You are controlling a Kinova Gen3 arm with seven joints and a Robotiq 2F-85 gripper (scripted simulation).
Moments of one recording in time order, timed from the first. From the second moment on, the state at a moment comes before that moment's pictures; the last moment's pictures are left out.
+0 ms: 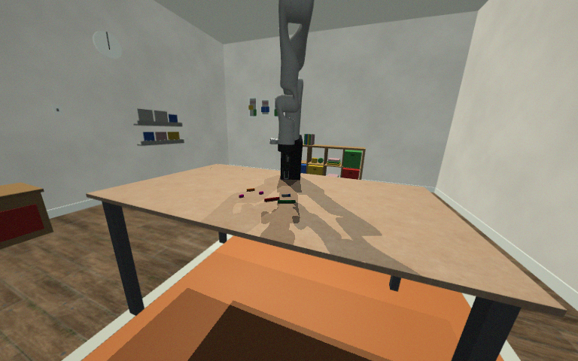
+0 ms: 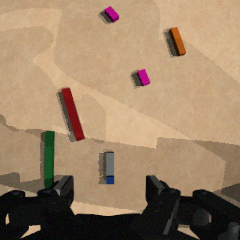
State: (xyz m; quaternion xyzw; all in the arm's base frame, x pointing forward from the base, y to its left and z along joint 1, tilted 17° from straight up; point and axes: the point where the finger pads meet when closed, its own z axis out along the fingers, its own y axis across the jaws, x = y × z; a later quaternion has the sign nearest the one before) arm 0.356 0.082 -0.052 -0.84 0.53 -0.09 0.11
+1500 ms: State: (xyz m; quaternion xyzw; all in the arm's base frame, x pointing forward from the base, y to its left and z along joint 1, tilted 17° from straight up) arm 0.361 -0.019 -0.085 -0.19 0.97 0.01 0.13
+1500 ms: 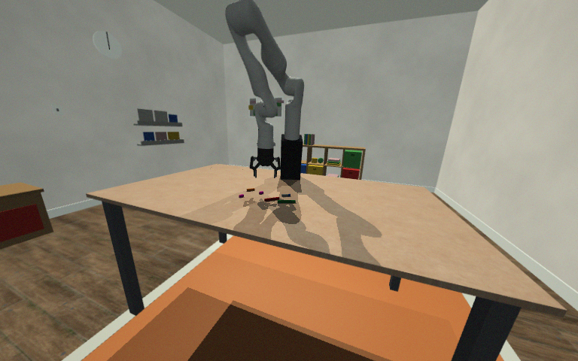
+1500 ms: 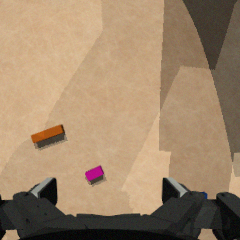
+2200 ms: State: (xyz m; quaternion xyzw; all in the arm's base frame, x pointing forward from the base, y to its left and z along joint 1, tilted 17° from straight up) arm 0.355 -0.084 -0.093 0.31 0.94 0.09 0.11
